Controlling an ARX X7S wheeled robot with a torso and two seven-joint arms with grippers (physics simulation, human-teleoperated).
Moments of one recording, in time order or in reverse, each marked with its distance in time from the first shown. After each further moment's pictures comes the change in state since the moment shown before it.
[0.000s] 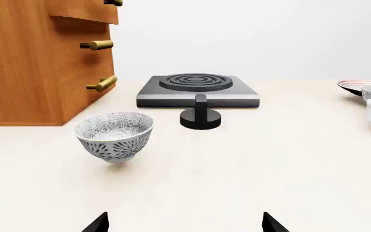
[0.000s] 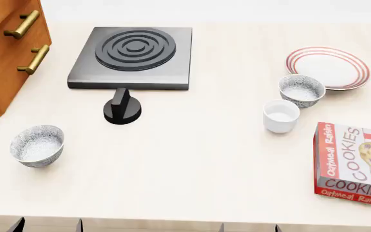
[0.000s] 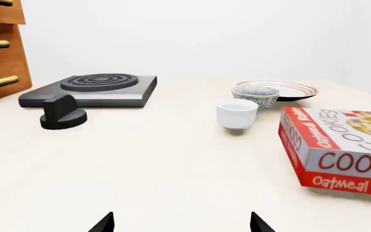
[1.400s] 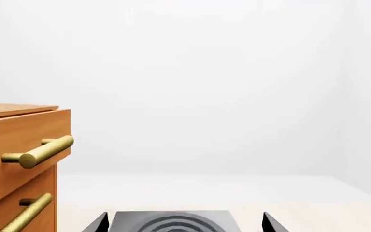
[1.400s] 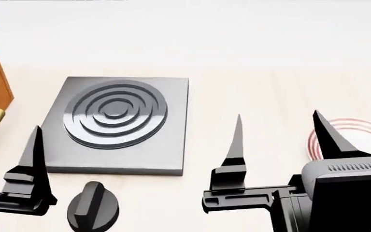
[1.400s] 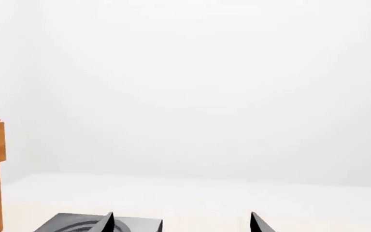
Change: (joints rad) left arm -0.223 -0.203 -0.026 0.780 -0.371 -0.719 -0.141; right arm 0.324 0.247 0.084 -0.880 0.433 0.912 0.149
